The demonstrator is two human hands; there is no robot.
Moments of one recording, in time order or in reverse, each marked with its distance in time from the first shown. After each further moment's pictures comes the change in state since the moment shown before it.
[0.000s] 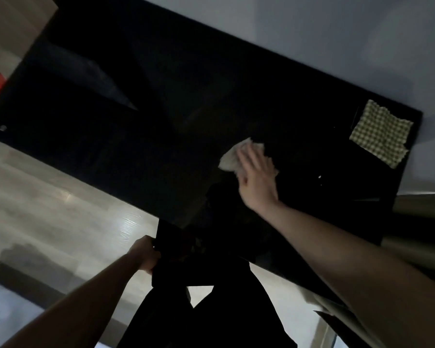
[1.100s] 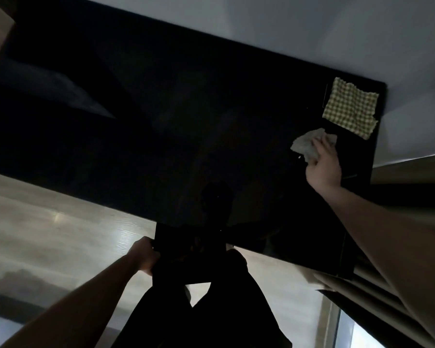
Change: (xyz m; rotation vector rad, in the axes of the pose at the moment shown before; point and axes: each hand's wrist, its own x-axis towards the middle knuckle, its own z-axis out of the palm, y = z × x) left_hand 0.001 0.011 0.003 0.086 -0.033 0.047; right_hand -0.050 0.164 -0.080 0.098 0.155 0.505
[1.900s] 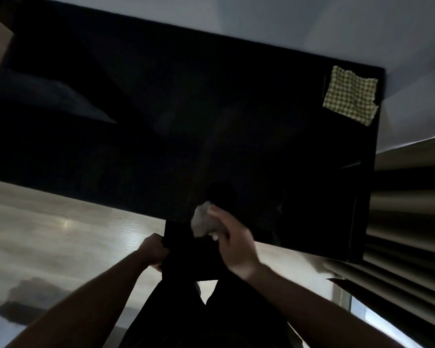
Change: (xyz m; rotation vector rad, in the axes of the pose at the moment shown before) left_hand -0.006 0.003 -0.011 0.065 -0.009 0.064; right_hand -0.246 -0.164 0.079 0.648 -0.372 -0.106
